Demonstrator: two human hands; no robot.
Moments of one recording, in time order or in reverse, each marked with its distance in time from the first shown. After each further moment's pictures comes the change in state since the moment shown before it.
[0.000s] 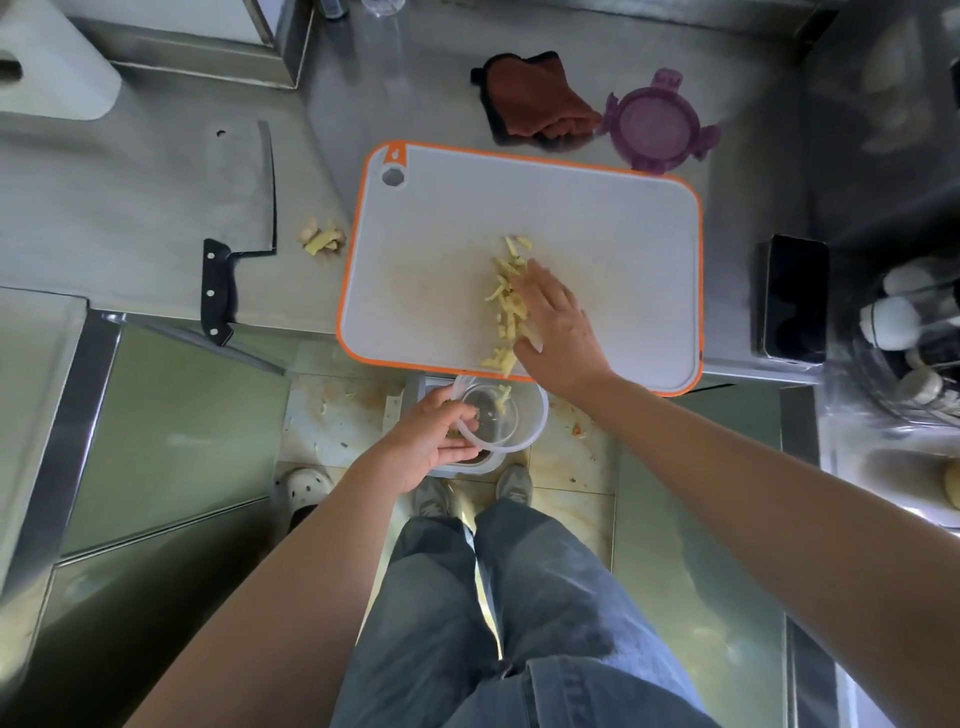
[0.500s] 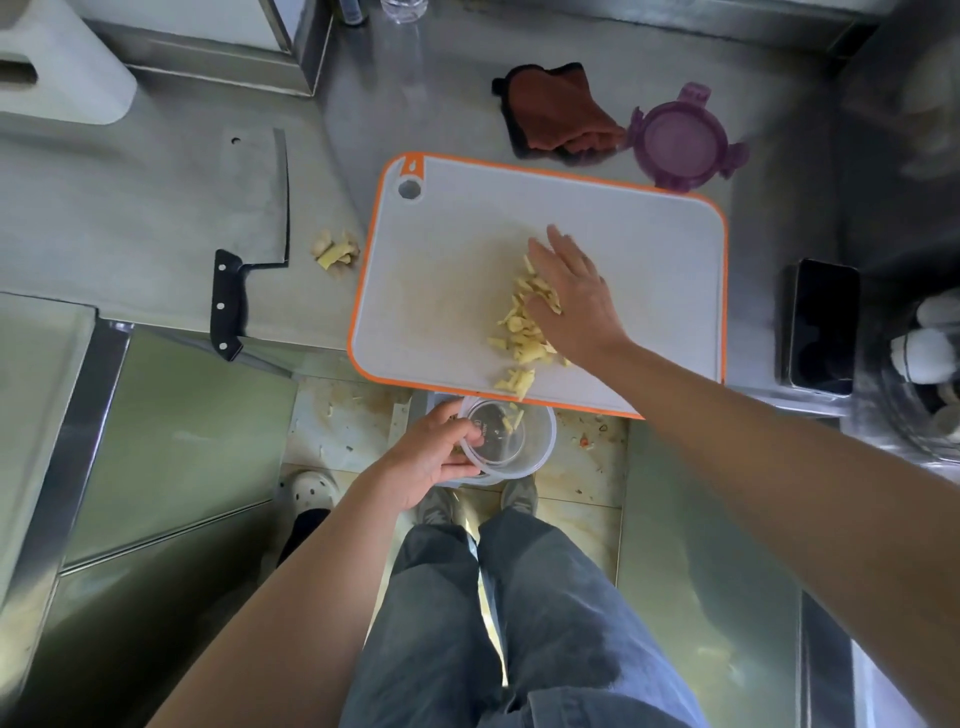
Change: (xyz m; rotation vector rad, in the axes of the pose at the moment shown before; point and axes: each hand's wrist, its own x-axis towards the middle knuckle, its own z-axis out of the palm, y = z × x) left_hand 0.005 0.006 -0.009 0.053 -0.024 0.005; right_hand 0.056 0.006 -0.015 0.012 0.023 0.027
